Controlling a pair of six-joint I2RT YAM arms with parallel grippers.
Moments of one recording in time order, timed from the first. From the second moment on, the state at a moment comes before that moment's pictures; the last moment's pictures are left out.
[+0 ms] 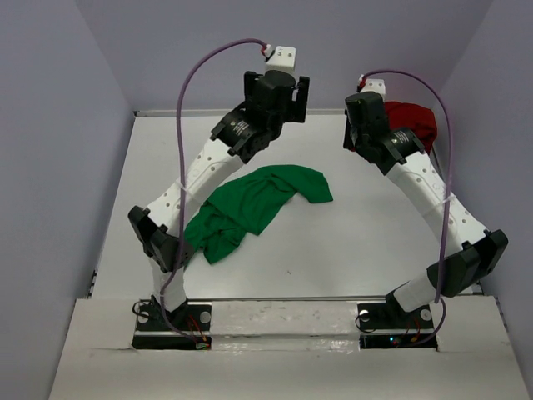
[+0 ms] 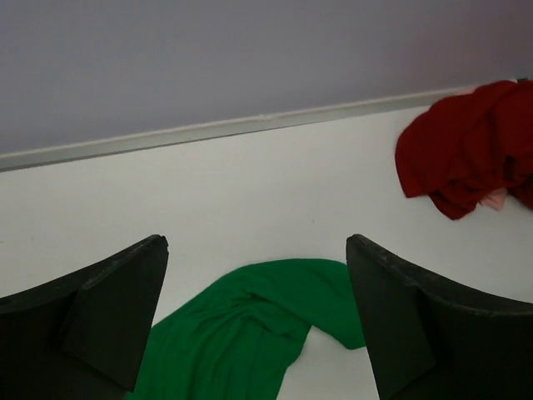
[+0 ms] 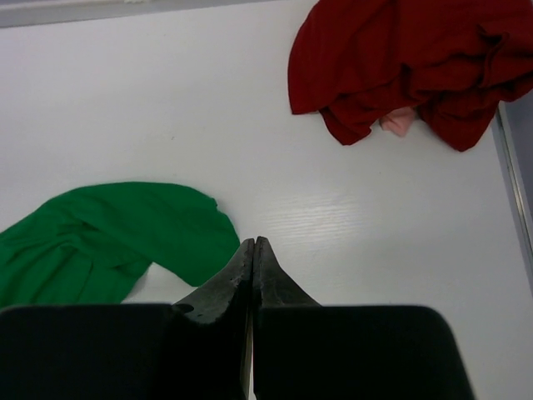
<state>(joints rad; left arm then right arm) -0.80 1.91 2.22 -0.66 -0.52 -0.21 0.48 1.51 1.68 -0.77 0.58 0.32</state>
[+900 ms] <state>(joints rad) -0.26 1.43 1.55 -0.72 -0.60 -0.57 0.85 1.56 1.33 -0.76 0.09 0.34</state>
